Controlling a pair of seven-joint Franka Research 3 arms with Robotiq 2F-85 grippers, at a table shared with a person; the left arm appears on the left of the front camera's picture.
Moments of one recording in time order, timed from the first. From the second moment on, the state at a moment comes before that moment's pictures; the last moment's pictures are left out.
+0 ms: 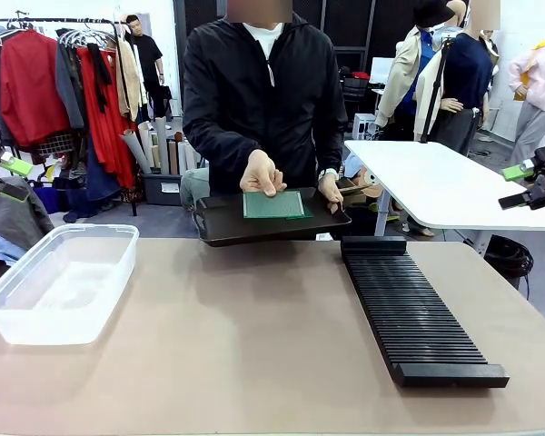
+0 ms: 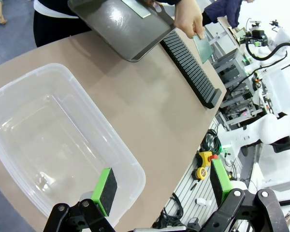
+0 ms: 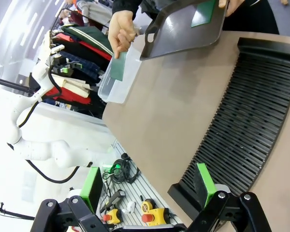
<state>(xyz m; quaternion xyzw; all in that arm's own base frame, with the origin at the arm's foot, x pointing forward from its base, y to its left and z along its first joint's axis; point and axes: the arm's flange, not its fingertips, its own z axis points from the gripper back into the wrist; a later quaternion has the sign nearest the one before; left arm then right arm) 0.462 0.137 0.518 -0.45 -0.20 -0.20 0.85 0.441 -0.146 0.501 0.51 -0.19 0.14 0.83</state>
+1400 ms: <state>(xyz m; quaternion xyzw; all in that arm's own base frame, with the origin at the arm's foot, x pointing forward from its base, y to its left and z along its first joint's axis) 0.462 0.137 0.518 -0.45 -0.20 -0.20 0.85 0.487 -0.051 0.445 0.62 -0.13 0.11 0.77</state>
